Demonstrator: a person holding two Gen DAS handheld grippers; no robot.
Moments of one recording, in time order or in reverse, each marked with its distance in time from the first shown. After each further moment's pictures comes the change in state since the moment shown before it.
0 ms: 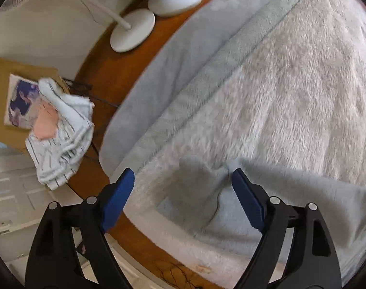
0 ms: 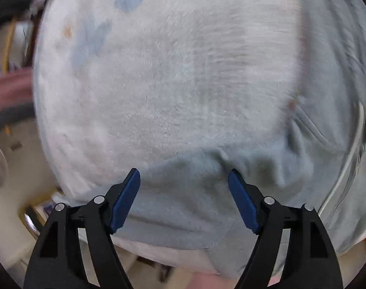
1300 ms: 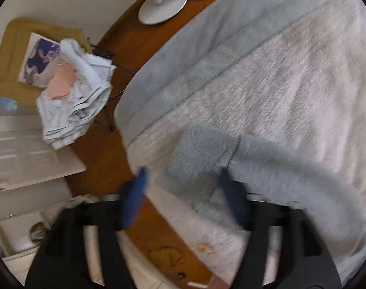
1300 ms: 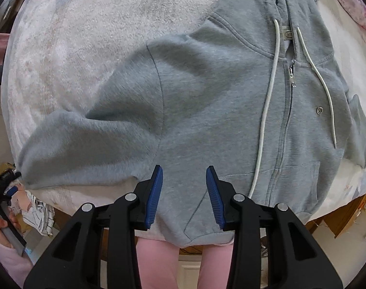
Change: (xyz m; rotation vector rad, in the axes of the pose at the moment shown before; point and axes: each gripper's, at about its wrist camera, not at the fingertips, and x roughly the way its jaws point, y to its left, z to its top) left arm 0.016 0.027 -0.051 -0.179 0.020 0.033; right arm -0.014 -0.013 -0.134 -0.093 0.021 -0.335
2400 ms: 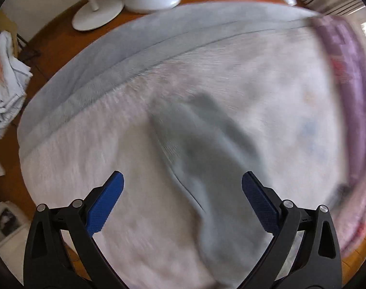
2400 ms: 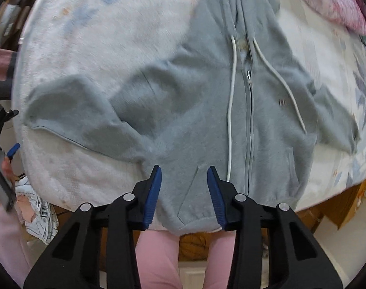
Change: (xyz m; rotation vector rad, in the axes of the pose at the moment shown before) left arm -0.029 -0.099 0.053 -0.077 -0.008 -0.461; right arm -0.066 -0.005 -0.039 0.078 -0.067 -0.041
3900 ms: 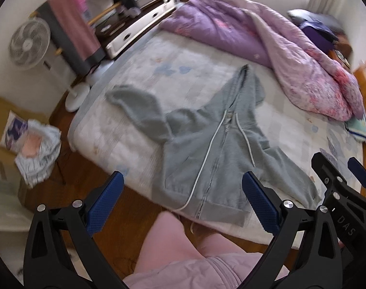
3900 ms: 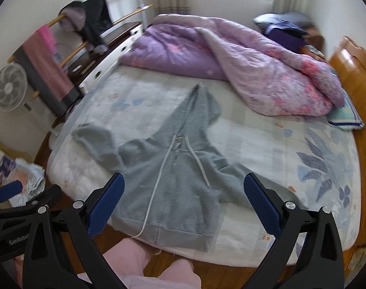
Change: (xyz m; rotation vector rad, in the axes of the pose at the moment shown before) left arm -0.366 -0.167 -0.557 0.571 -0.311 0.045; right arm -0.263 -0.246 -0.204 -0.319 -0.717 0.134
